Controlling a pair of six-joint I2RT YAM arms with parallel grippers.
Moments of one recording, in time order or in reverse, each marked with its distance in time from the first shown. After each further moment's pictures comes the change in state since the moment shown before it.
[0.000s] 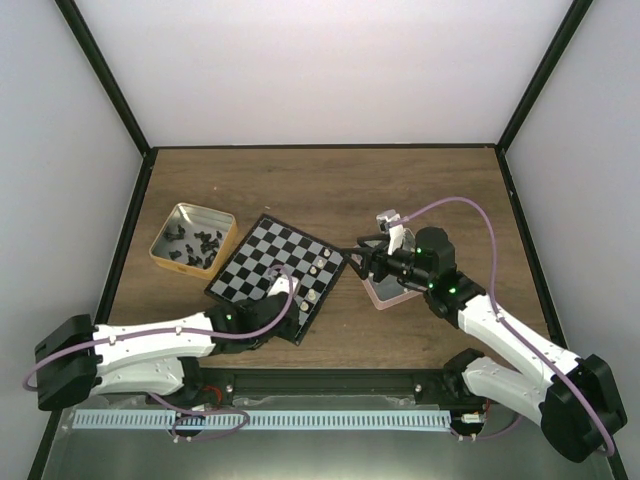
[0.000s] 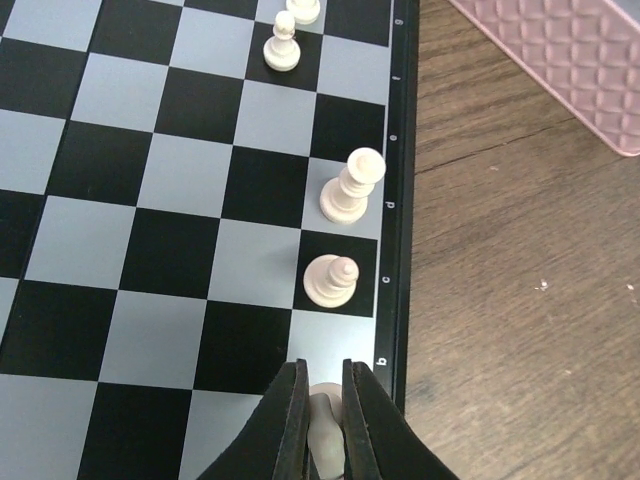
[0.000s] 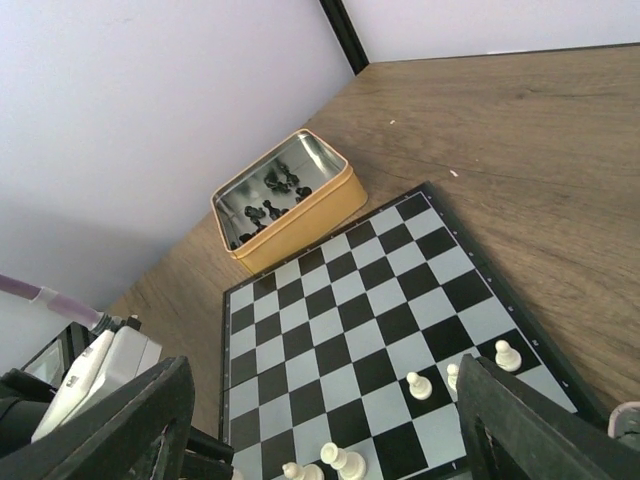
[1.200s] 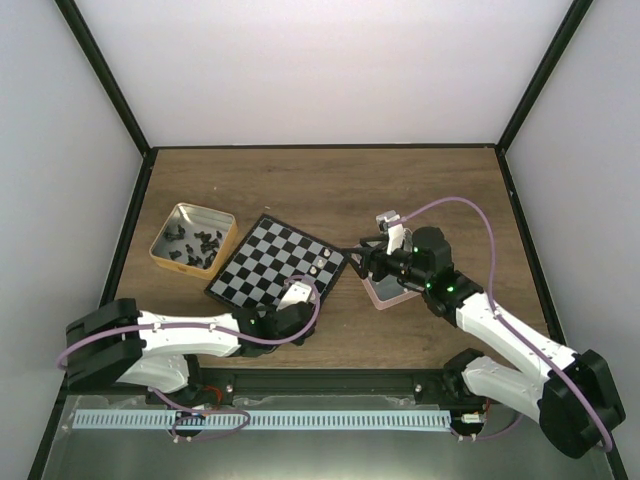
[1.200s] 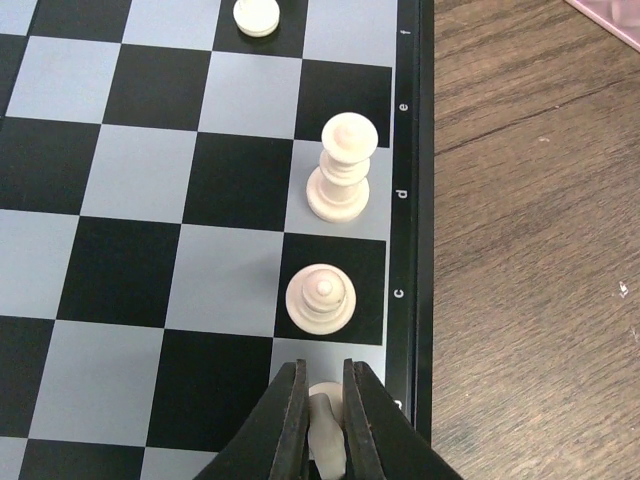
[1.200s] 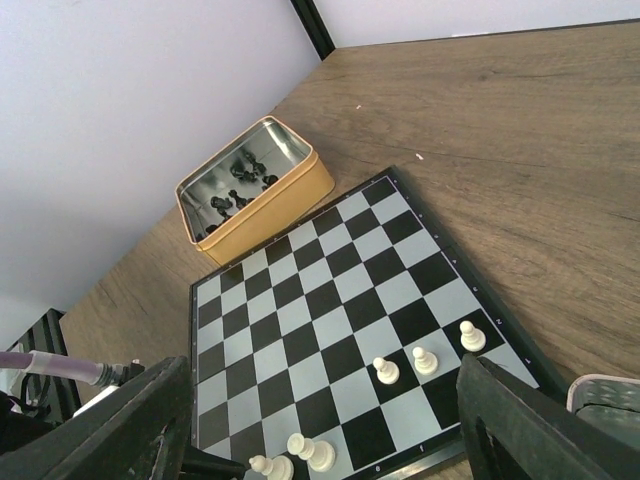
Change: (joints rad) left arm -0.057 0.231 -0.011 0.158 -0.101 0.020; right arm 0.000 0.023 0.000 -0.033 0.060 -0.015
